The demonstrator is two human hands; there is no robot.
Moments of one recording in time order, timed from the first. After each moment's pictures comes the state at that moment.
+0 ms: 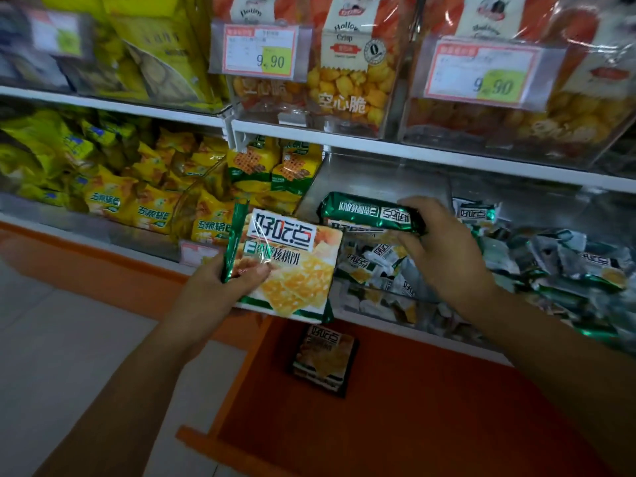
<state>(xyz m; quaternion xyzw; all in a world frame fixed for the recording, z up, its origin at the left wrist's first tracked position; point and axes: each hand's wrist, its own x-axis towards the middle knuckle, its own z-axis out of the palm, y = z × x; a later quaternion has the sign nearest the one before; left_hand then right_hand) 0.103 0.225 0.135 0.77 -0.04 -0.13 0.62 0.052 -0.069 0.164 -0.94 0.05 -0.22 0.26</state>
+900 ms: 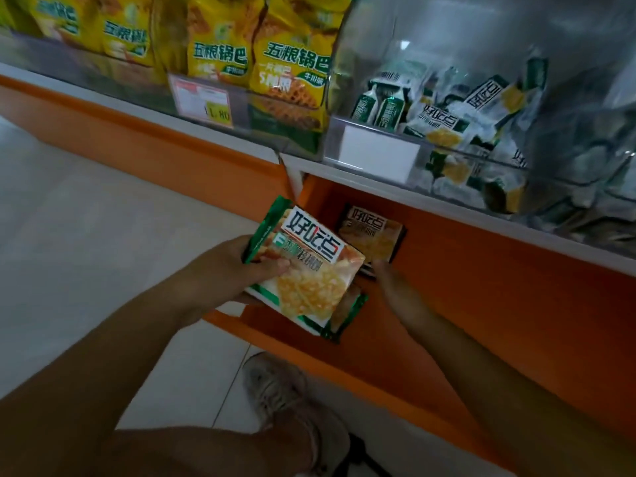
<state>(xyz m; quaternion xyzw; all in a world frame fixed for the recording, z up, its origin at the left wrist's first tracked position) 0.077 0.274 0.028 0.80 0.03 -0.38 0.47 0.006 0.029 -0.091 -0.72 0.28 0.27 0.58</state>
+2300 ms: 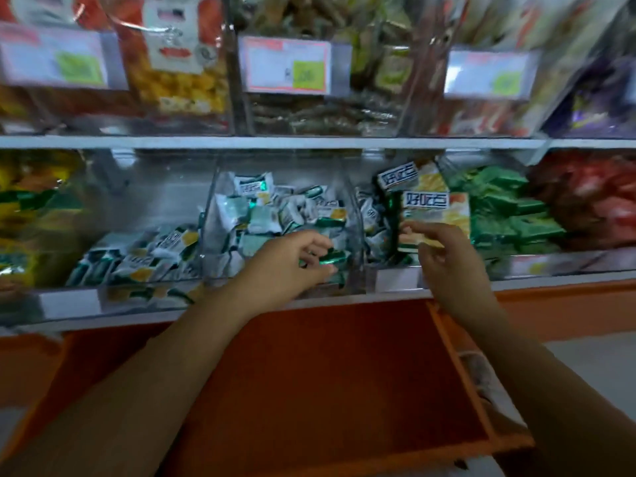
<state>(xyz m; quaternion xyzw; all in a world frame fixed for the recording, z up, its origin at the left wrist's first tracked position) -0.039 -0.096 0.164 0.77 -0.46 -0.23 0.37 -0.214 -0.279 0.153 -0.87 0.30 -0.27 0.29</state>
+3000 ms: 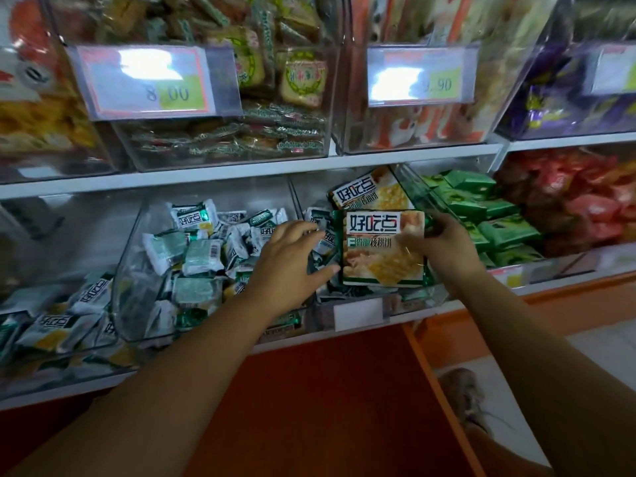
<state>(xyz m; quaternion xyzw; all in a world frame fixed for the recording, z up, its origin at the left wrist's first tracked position) -0.023 -0.228 0.125 0.80 -0.55 0.01 0.22 -0.195 -0.412 0.135 -0.72 0.42 -0.30 0.46</state>
